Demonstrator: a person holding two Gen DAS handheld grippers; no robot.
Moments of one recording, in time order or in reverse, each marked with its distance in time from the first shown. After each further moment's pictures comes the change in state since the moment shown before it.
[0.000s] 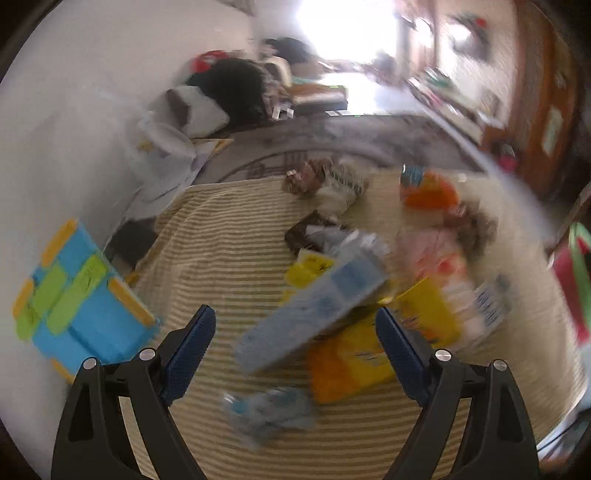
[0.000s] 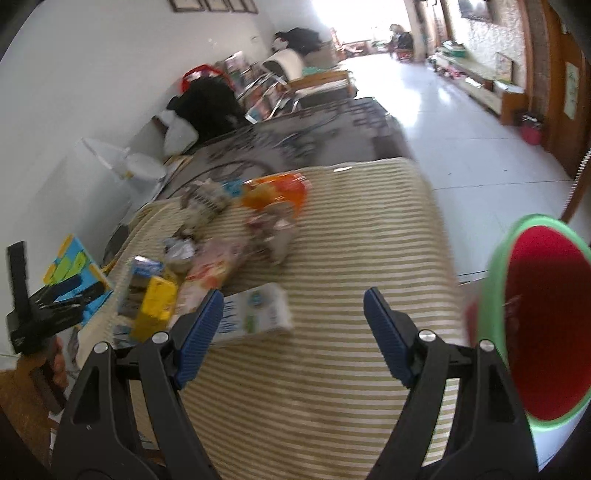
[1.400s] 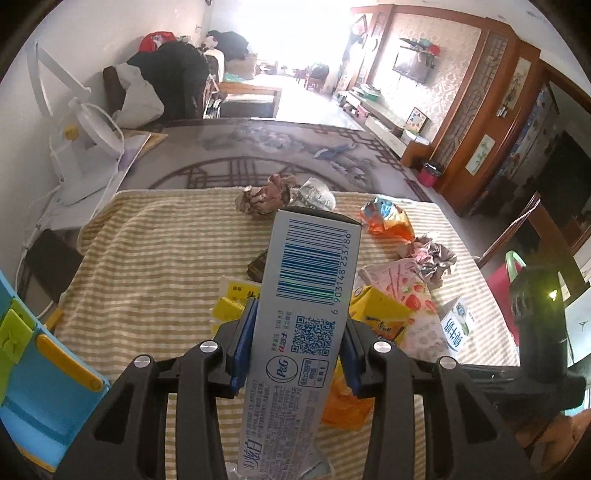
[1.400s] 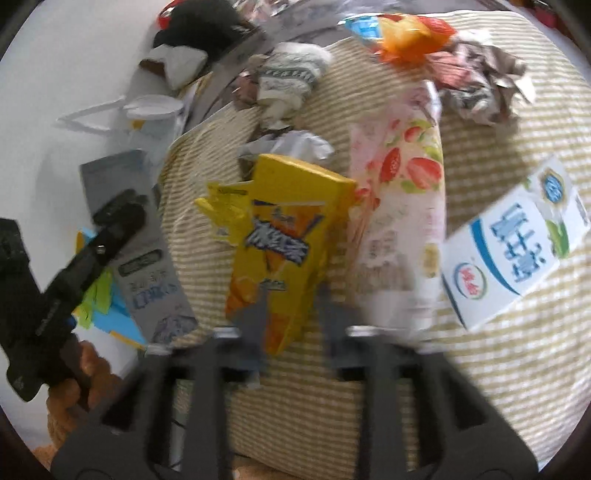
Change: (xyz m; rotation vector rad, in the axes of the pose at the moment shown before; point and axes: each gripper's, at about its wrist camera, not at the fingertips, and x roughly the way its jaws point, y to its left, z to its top) left arm 0.045 0.076 0.038 -0.071 -0.041 -0.415; right arm 0.150 0.144 -0.029 0.297 0.300 0.107
